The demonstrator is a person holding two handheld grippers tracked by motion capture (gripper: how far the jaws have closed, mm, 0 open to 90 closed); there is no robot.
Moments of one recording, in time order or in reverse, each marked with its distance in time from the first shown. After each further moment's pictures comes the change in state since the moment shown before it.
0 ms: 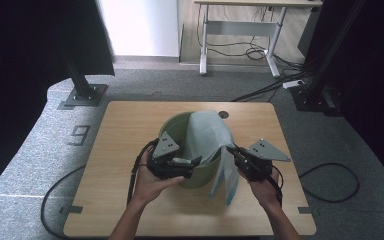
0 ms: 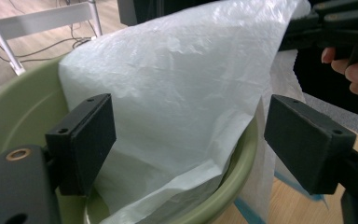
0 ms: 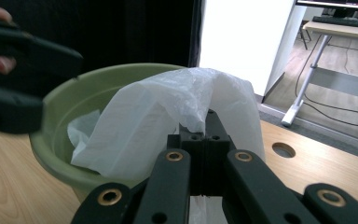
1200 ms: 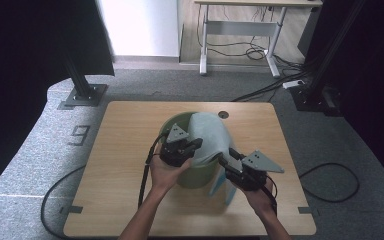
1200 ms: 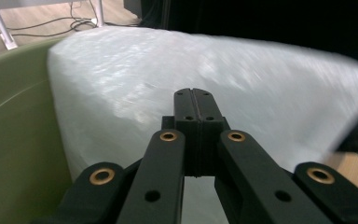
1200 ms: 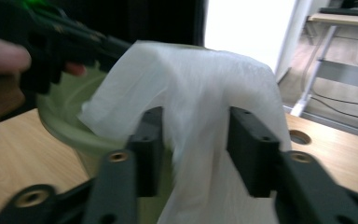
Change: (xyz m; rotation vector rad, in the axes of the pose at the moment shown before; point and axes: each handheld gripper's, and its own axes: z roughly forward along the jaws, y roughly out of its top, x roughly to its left) left arm 0.013 0.007 0.042 0.028 0.005 -0.121; right arm 0.013 -0.034 0.004 -0.005 0.000 0.026
